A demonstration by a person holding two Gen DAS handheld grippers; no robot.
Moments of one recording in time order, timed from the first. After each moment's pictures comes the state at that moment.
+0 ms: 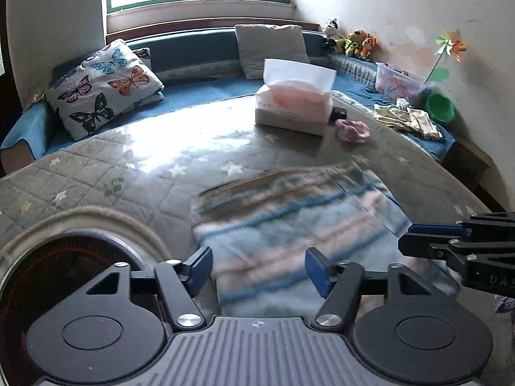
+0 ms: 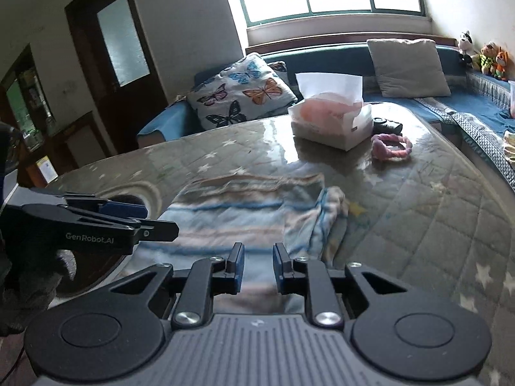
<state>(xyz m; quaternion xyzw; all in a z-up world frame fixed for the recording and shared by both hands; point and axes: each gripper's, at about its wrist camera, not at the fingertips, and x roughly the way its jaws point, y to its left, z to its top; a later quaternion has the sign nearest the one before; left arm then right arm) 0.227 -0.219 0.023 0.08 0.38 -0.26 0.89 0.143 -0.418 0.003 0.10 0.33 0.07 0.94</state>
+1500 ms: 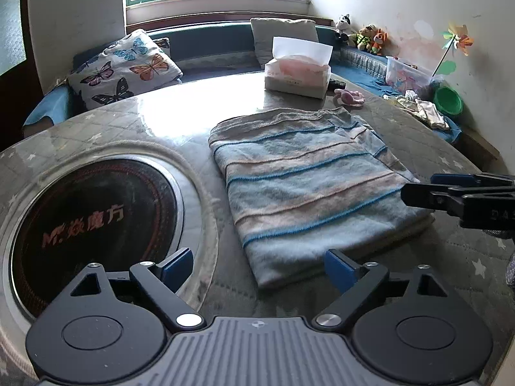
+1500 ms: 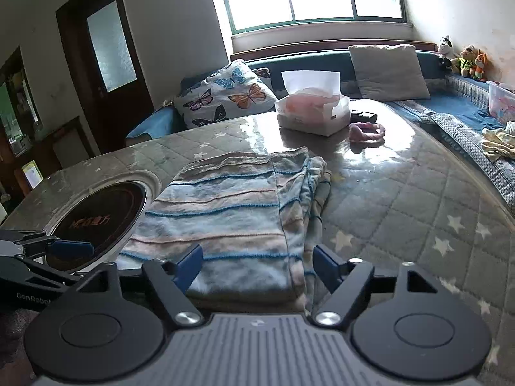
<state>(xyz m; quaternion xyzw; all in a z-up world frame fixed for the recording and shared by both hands) 0.142 -0.179 0.006 0.08 0.38 -0.23 0.89 0.087 -0.407 -0.004 0.10 0.31 0.03 0.94</state>
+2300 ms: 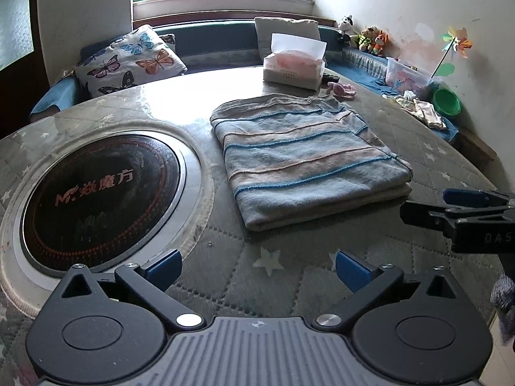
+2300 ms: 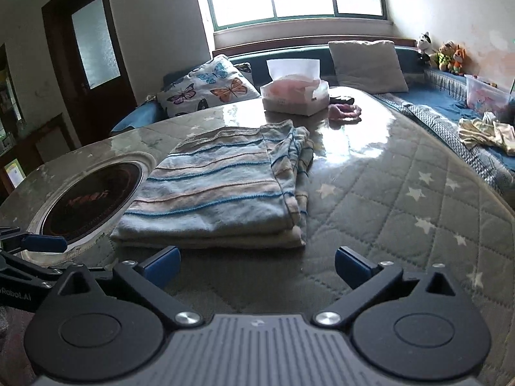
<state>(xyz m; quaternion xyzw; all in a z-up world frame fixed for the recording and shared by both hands) 0.097 -0.168 0.006 0.07 0.39 -0.22 0.89 0.036 -0.390 -0.013 0.10 0.33 -0.01 0.94</state>
